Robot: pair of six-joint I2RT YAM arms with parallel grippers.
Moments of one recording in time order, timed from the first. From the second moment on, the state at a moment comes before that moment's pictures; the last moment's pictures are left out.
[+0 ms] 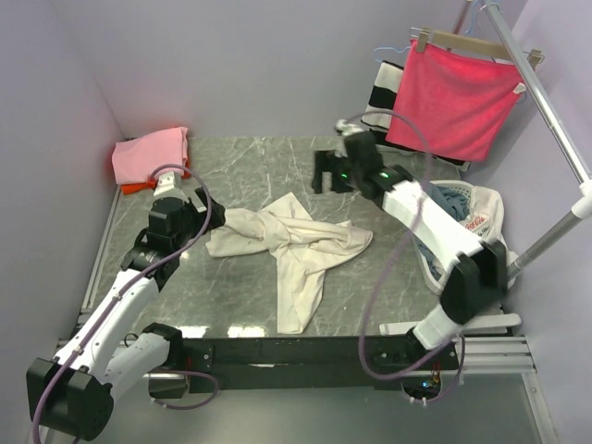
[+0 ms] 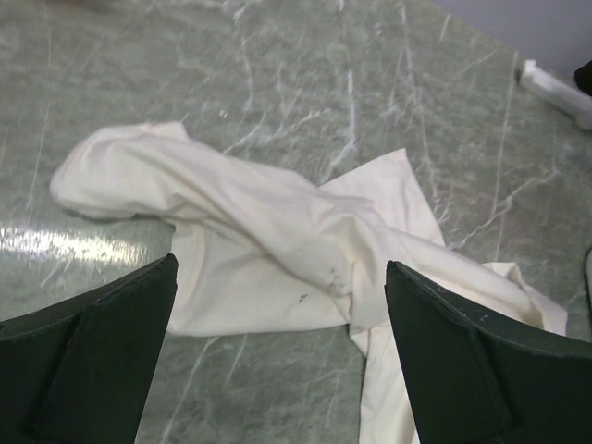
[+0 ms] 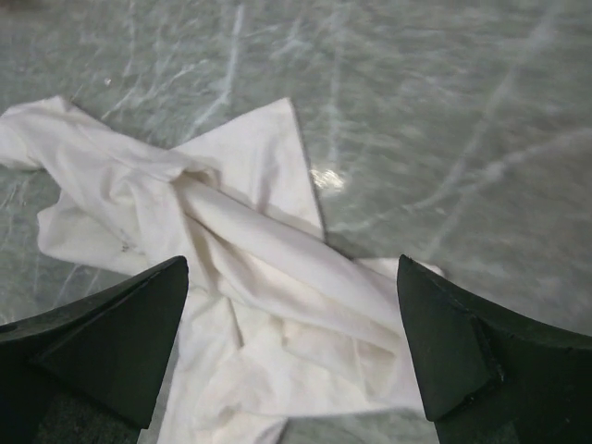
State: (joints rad) left arm -0.28 0.90 0.71 -0.20 -0.16 -0.56; right arm 0.46 1.50 1.34 -0.47 0.02 0.31
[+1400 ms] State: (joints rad) left arm -0.28 1.08 0.69 -0.13 -0.13 -0.61; right arm 0.70 1.29 1.25 -0.41 0.32 0.38
